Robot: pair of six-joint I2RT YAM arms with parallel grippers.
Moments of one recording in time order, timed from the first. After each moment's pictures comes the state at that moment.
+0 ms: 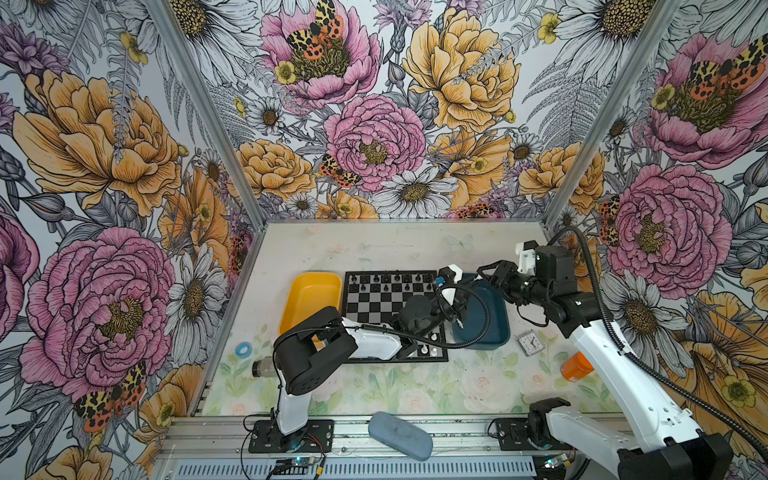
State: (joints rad) left arm -1.03 1.88 0.97 1.10 -0.08 -0.18; right arm 0.17 1.04 1.00 -0.58 -0.39 0.81
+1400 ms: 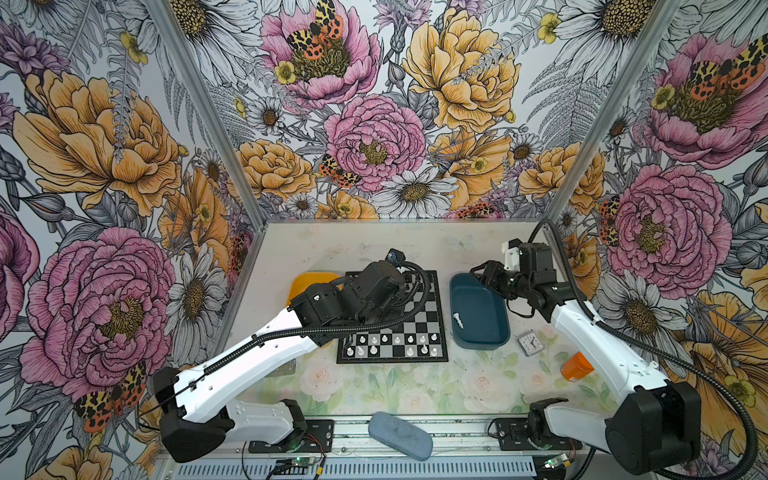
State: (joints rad) left arm -1.01 1.27 1.44 -1.02 -0.29 -0.42; right arm 0.17 1.23 0.95 -0.44 -0.38 0.66
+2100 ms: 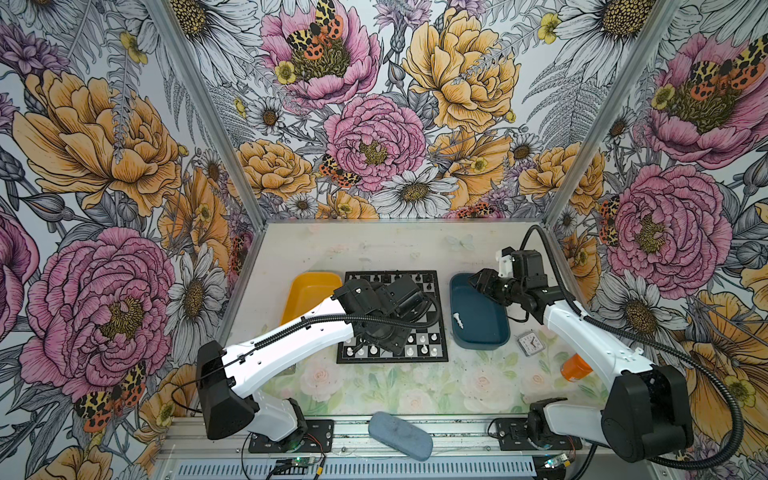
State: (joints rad) left arm -1.02 1.45 1.43 -1.28 -0.05 -0.52; right arm 0.17 1.29 0.88 -0.36 -0.39 0.64
